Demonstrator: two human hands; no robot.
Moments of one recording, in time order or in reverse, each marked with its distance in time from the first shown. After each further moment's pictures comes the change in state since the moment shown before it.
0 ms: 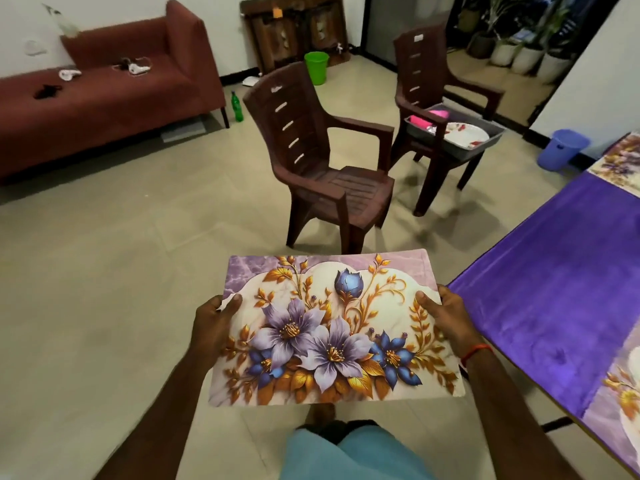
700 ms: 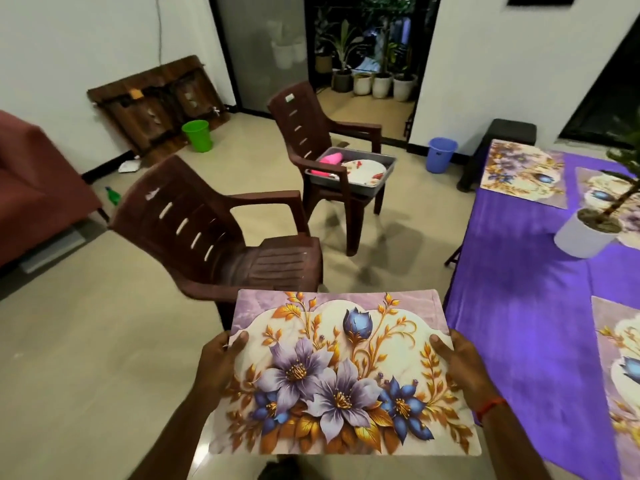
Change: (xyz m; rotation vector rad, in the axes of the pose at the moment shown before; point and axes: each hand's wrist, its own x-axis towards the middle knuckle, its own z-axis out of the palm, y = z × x) left_hand 0.223 0.160 0.190 0.152 -0.411 0.183; right_hand 0.118 -0.038 -0.054 0.158 0.443 0.079
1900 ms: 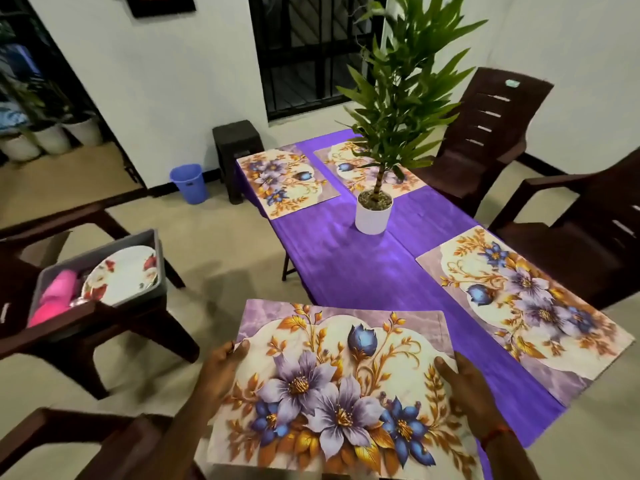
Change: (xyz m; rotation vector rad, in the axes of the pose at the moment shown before) left_hand 0.303 0.195 0.427 0.270 -1.008 0.115; right_hand 0.083 0.023 -0.075 0.288 0.965 0.244
